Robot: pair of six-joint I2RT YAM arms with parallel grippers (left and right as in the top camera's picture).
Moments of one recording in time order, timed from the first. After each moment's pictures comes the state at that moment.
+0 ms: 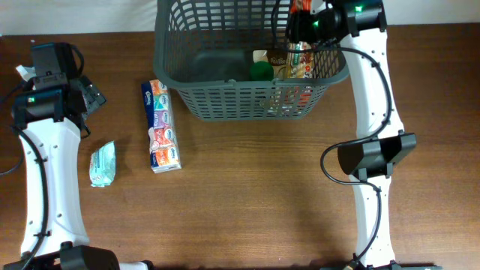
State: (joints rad) left arm 0.21 1.57 1.58 -1.03 -0.41 -0.42; right arm 0.17 2.49 2.92 -1.35 -0.17 0.20
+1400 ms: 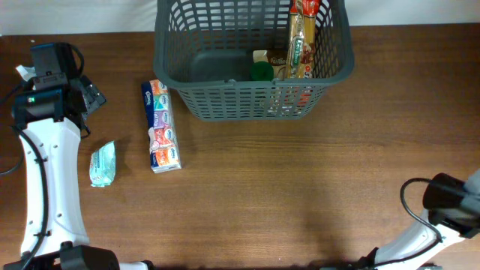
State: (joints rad) left arm 0.21 1.57 1.58 -1.03 -0.41 -0.42; right arm -0.48 2.01 2.64 -1.59 0.45 0.48
